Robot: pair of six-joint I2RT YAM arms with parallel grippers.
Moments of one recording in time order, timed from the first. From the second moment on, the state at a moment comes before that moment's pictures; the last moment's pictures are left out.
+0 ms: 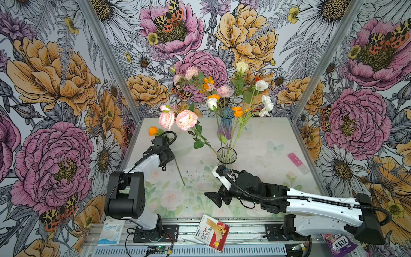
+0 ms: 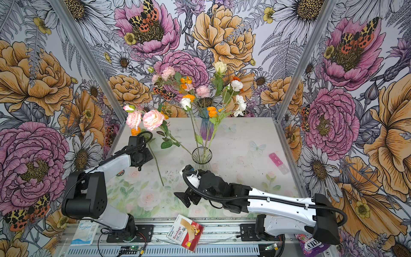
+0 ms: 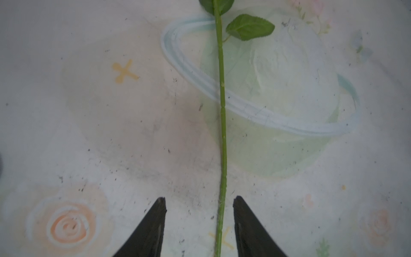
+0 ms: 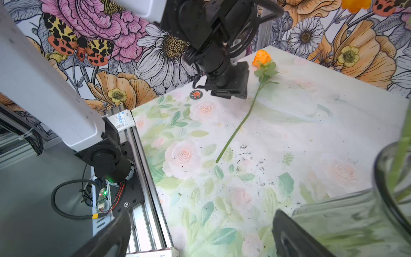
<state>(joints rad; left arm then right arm) -0.04 1.61 0.96 -0.34 -0.08 -0.58 1.23 1.12 0.82 -0.14 0.08 0.20</state>
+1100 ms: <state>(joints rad) -0.04 2.04 1.37 -0.46 -0.13 -0.52 1.23 1.06 0.75 -0.11 0.16 0.21</state>
